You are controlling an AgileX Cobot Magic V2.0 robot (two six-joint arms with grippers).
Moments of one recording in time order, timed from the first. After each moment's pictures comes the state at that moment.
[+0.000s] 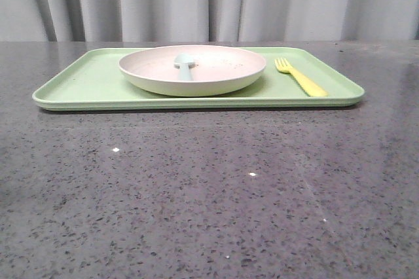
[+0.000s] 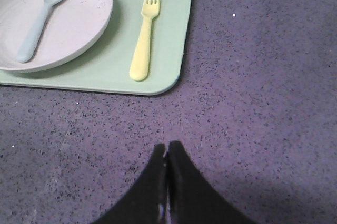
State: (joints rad) left arm -0.34 0.64 -0.70 -0.08 0.54 -0.17; right arm 0.37 0.66 -0.64 -0.09 0.61 0.33
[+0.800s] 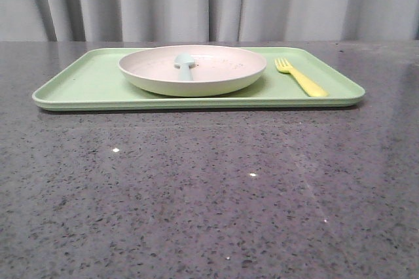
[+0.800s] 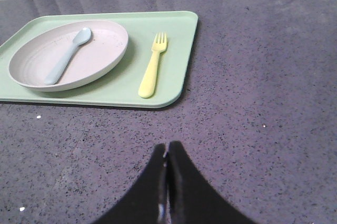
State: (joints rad) left arm -0.34 0.40 -0.55 -0.08 0.50 -0.13; right arm 0.37 0.28 -0.43 -0.10 0.53 0.33
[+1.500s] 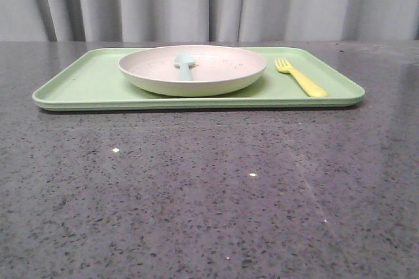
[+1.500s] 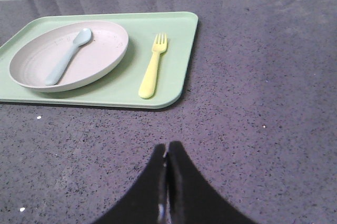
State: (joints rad) left arm -0.34 0.40 -0.55 -0.08 0.50 -0.13; right arm 0.37 0.28 -0.43 -0.10 0.53 0.33
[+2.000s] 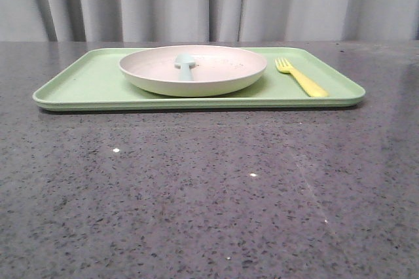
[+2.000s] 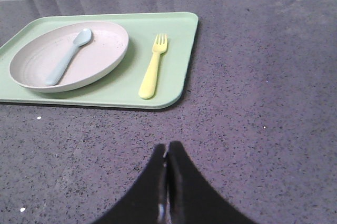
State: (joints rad) left arm -0.18 0.26 -0.34 -0.02 0.31 -0.13; right arm 0.37 0.28 -0.43 -0.10 0.53 0.33
